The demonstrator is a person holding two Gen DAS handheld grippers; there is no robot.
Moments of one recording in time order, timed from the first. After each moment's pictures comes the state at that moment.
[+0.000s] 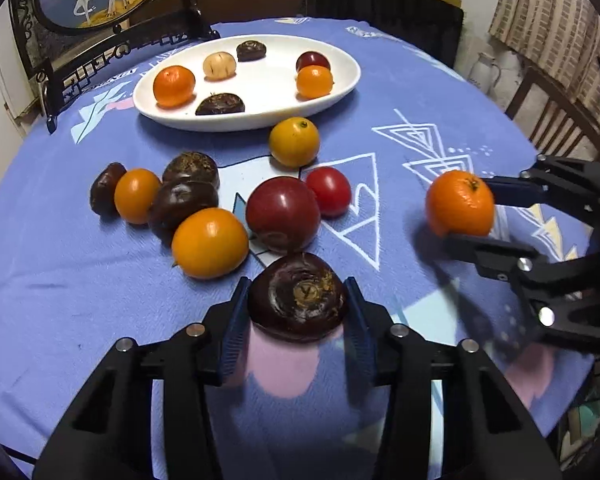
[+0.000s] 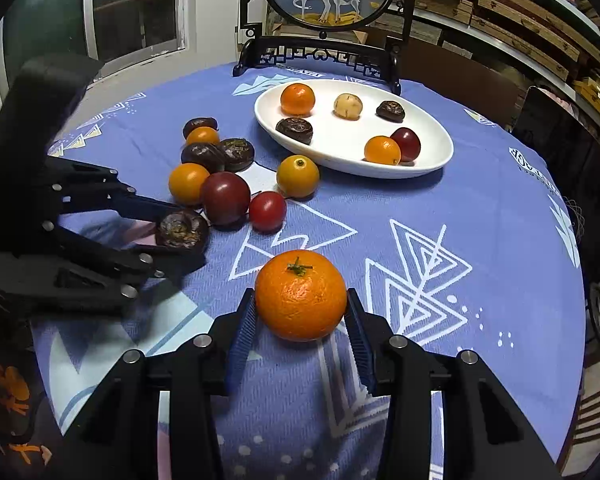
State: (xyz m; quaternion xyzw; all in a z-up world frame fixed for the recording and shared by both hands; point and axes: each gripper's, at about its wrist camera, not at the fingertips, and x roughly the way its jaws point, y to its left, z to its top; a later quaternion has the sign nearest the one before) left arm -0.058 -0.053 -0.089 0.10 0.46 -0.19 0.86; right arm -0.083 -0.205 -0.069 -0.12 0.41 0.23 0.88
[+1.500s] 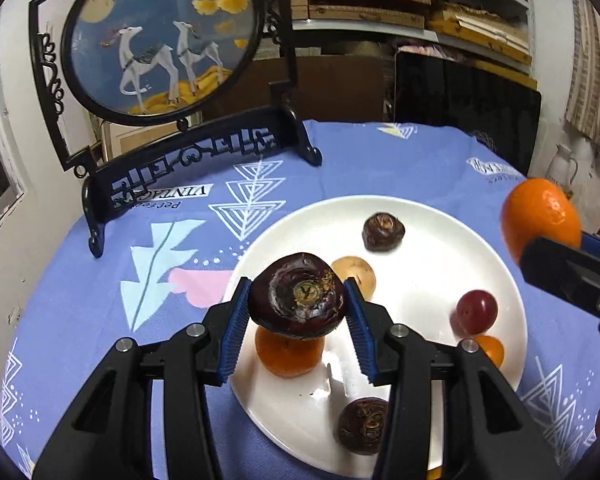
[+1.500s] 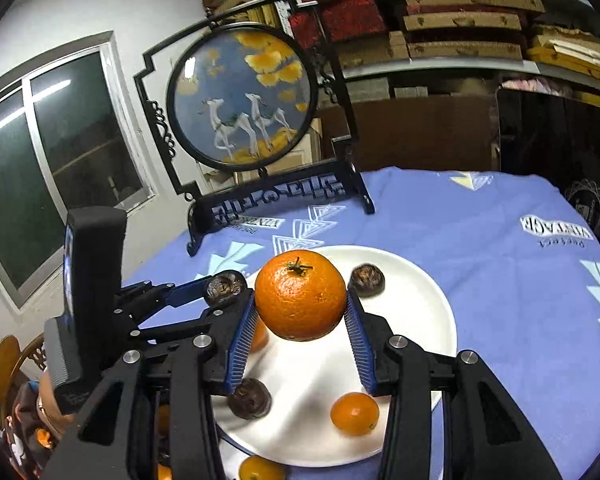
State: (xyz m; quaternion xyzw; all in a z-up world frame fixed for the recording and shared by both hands) left arm 0.145 -0.046 -0.033 0.07 0.35 -0.07 0.93; right arm 0.101 -0.212 -0.005 0.10 0.29 0.21 0.93
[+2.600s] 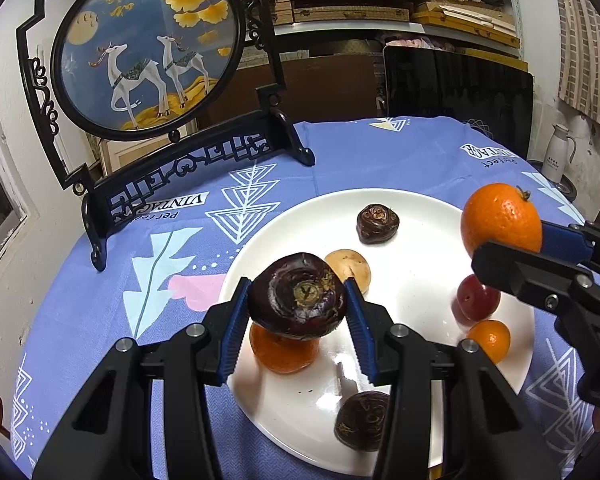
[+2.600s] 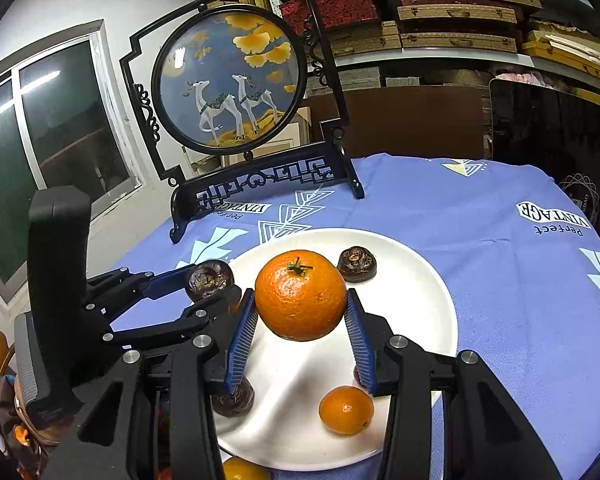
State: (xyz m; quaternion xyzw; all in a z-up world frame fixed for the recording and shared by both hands) left arm 0.138 -0.057 -0.036 0.11 0.33 -0.07 0.93; right arm 0.107 -0.201 -0.017 0.09 0.30 0.19 0.93
